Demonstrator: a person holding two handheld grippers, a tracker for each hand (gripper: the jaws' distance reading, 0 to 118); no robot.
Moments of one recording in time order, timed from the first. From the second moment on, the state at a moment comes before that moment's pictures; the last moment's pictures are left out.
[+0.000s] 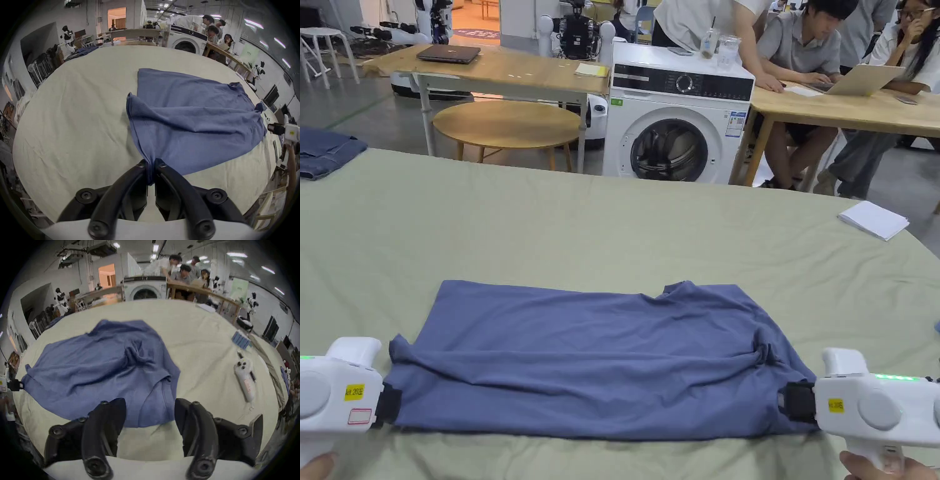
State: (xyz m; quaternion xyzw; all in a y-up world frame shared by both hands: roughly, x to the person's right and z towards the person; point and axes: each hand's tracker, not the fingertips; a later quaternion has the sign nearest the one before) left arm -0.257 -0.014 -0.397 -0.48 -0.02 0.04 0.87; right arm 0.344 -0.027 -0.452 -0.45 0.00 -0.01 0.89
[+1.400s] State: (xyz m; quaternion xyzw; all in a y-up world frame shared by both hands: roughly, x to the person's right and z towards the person) left arm -0.287 -0.025 -0.281 -0.49 -0.01 0.05 0.87; right arm 0.300 -0.032 -0.292 -0.49 -0.01 0.05 0.87
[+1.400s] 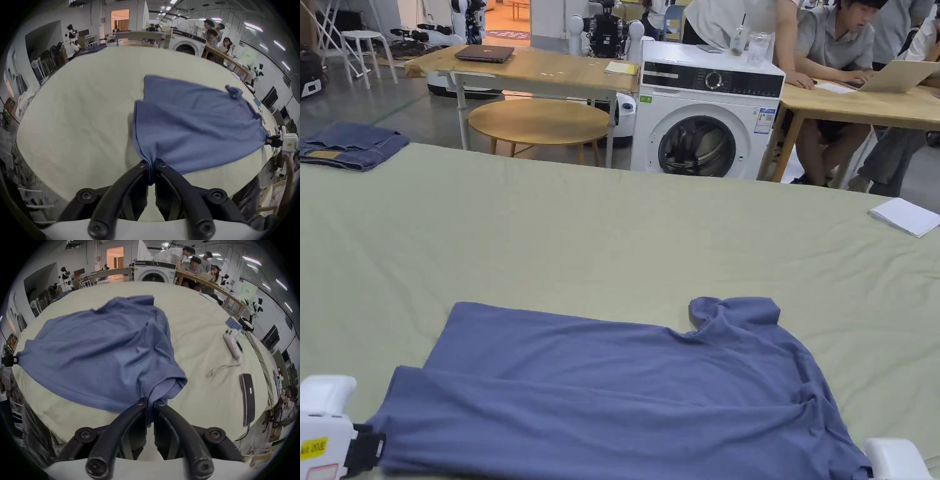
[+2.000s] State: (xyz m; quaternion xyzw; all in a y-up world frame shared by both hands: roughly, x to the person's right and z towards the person) left arm -0.271 0.001 -0.286 -0.41 0.00 0.06 0.91; right arm 0.289 0.026 -0.297 -0.33 -0.04 0.06 0.94
